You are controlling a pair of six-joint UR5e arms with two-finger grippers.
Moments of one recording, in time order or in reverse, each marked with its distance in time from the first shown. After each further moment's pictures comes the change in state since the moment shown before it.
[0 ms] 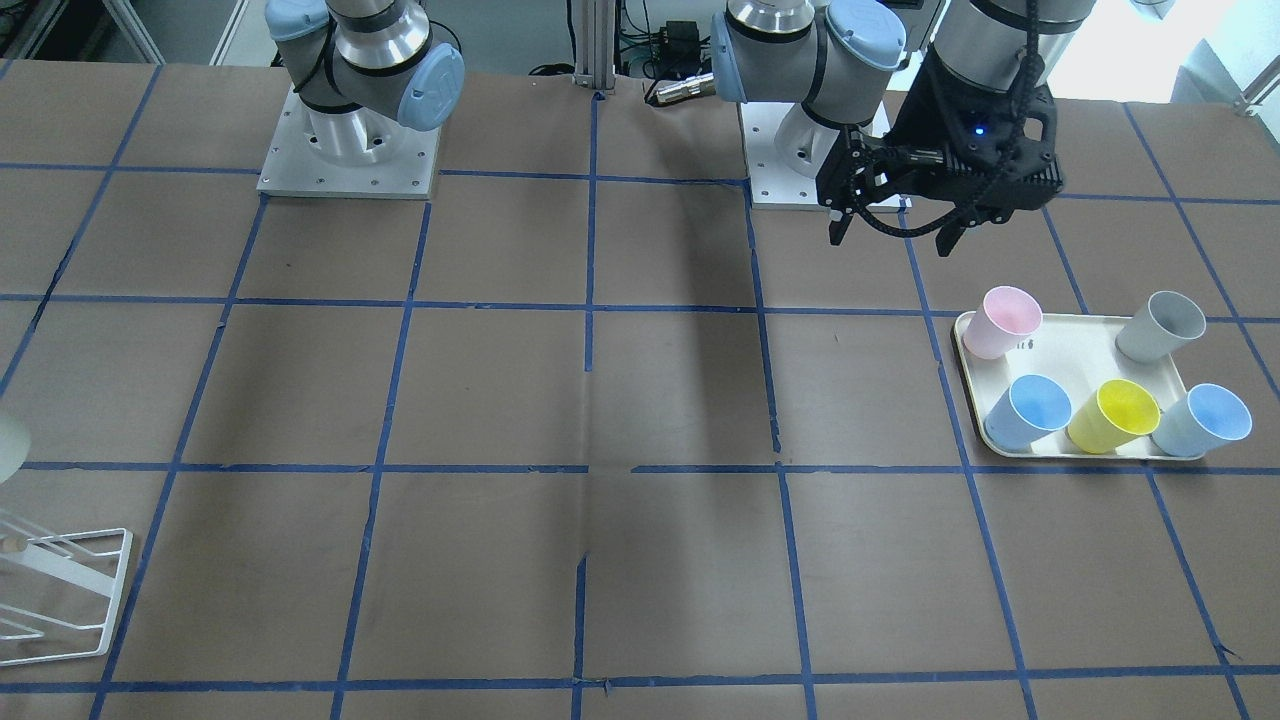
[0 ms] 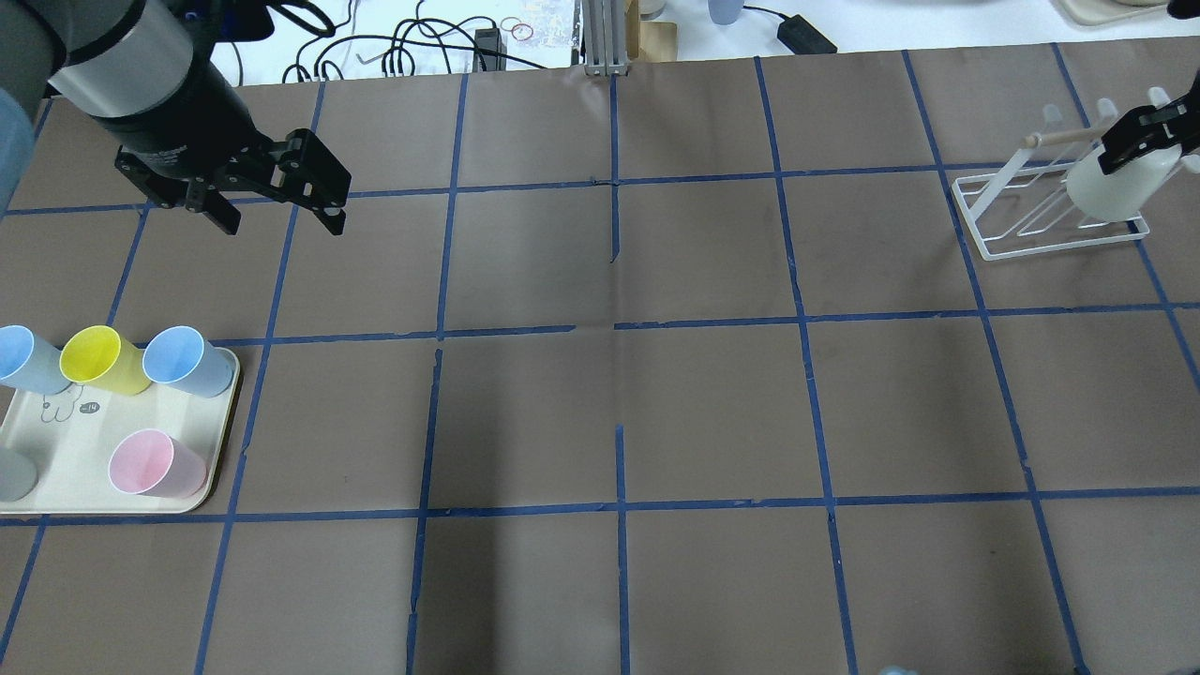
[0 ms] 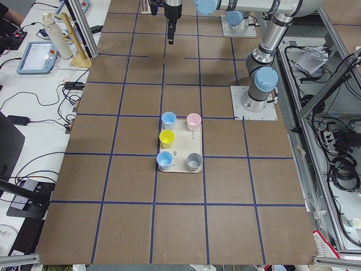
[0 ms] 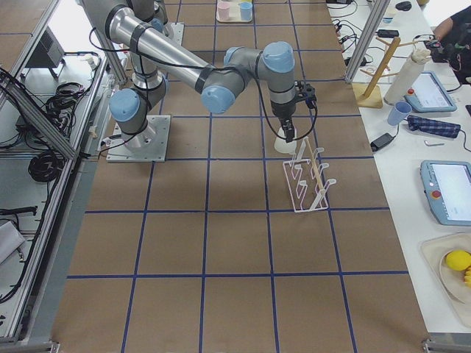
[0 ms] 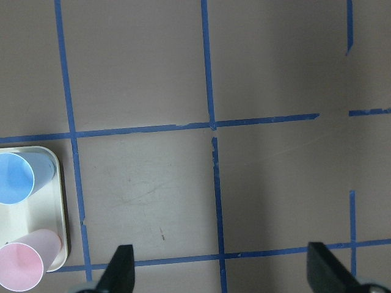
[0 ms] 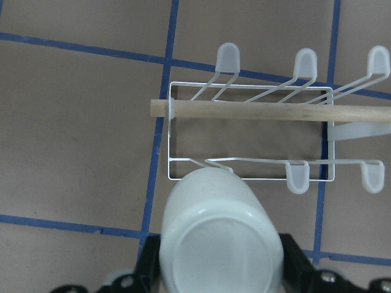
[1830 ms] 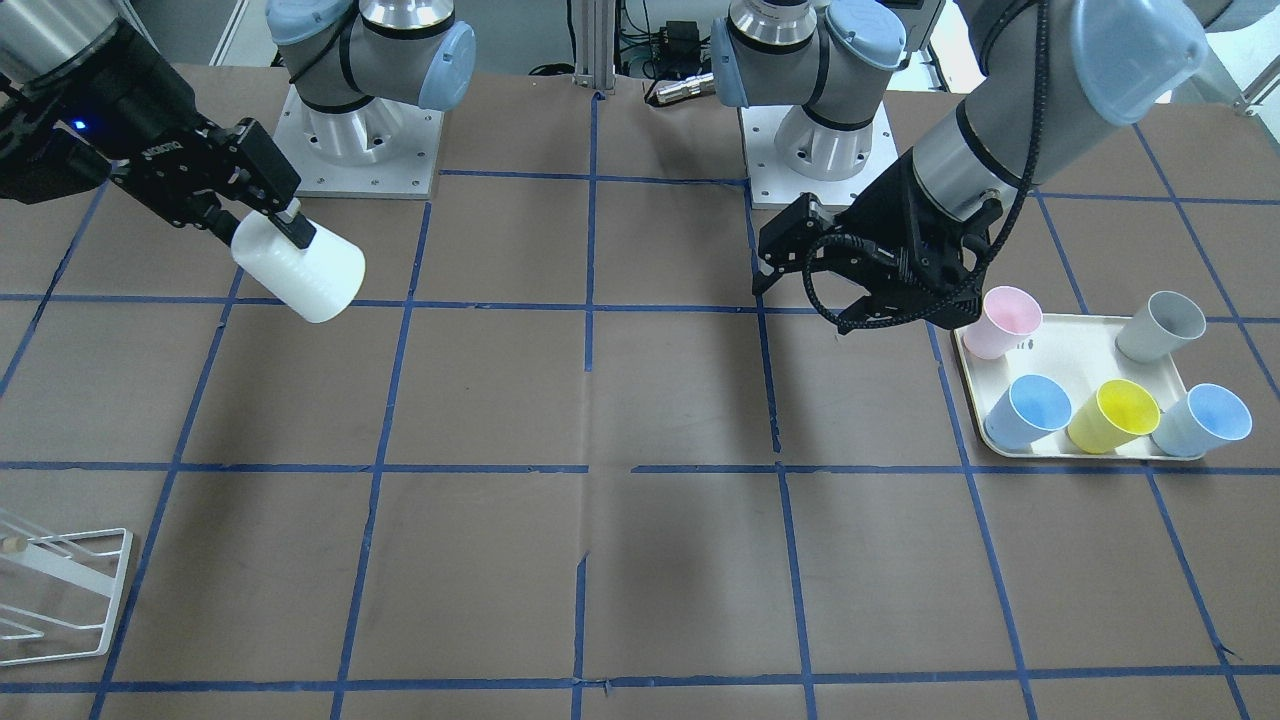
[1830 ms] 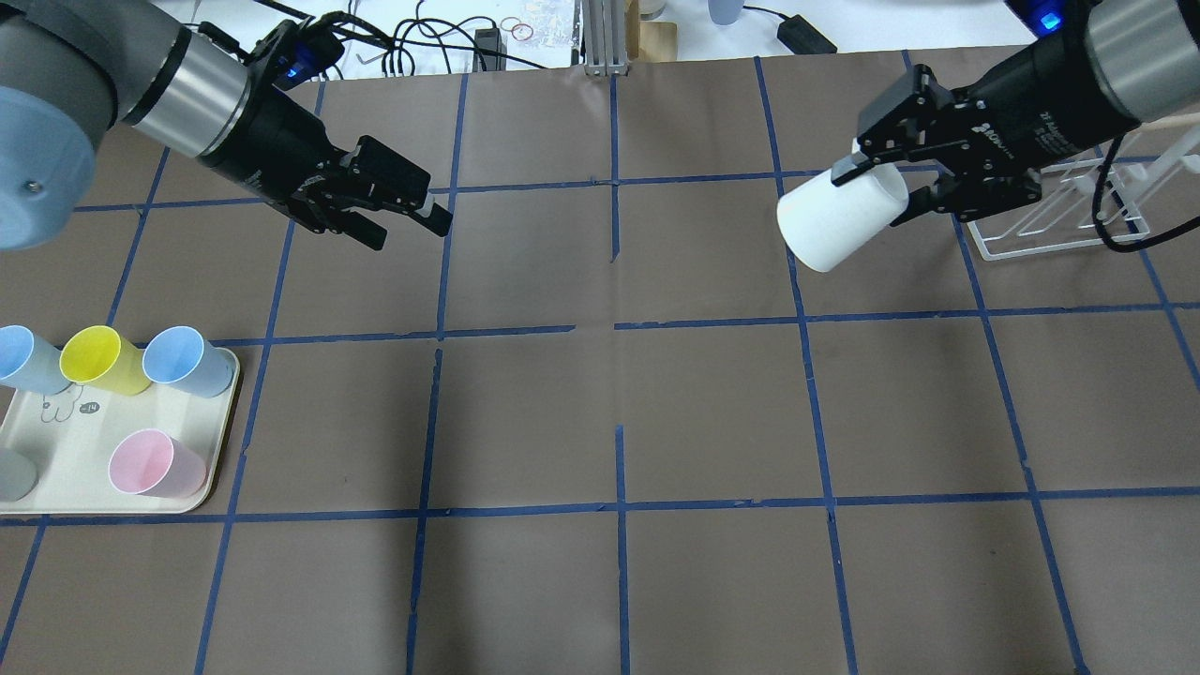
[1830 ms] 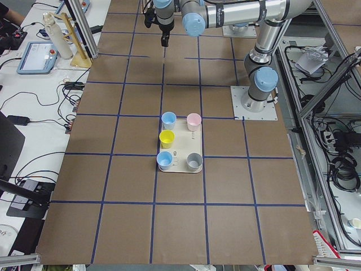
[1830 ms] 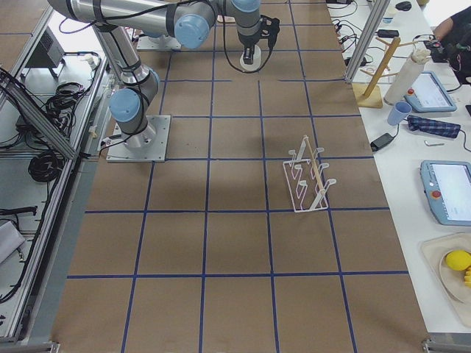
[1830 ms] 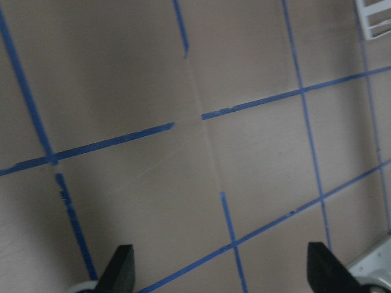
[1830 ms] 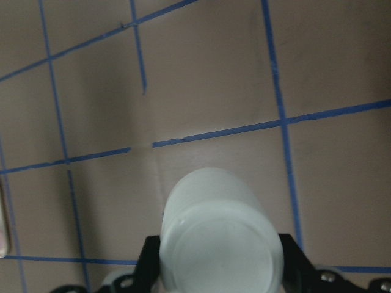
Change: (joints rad) left arm 0.052 -0.105 -0.060 0.076 -0.296 0.115; right arm 0.247 -0.318 0.065 0.462 0.283 0.517
